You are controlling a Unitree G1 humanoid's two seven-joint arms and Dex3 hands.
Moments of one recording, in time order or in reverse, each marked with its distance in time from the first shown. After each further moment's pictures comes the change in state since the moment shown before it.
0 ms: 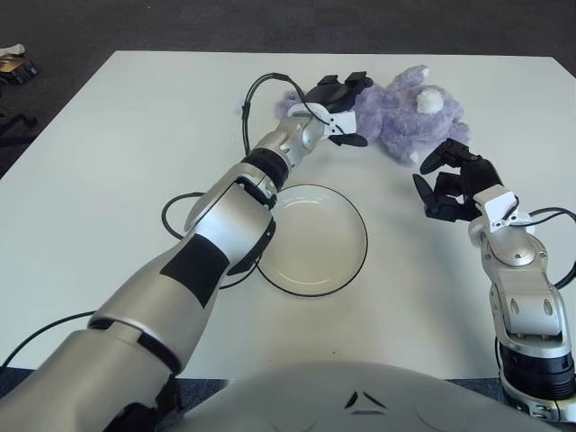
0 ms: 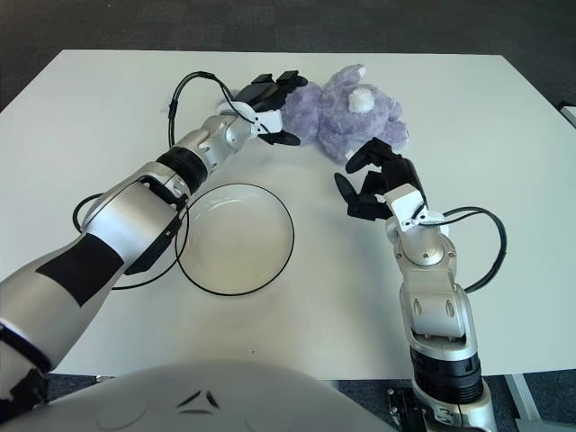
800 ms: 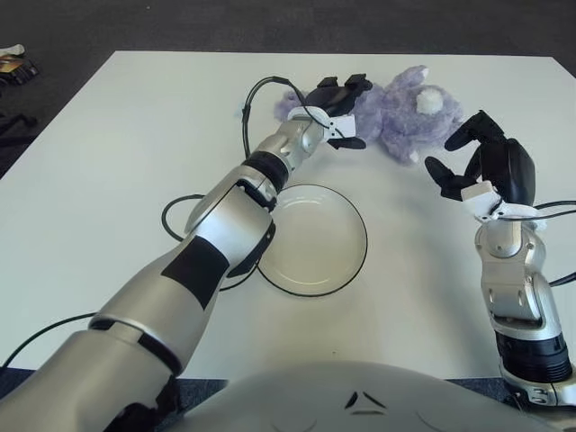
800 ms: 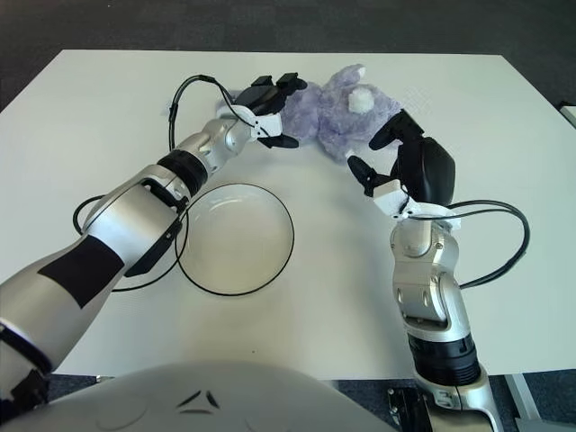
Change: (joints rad) left arm 0.016 0.001 -0.010 0.000 0.002 -0.017 0.038; right arm -0.072 -0.050 0.065 0.183 -0.464 -0.241 -0.264
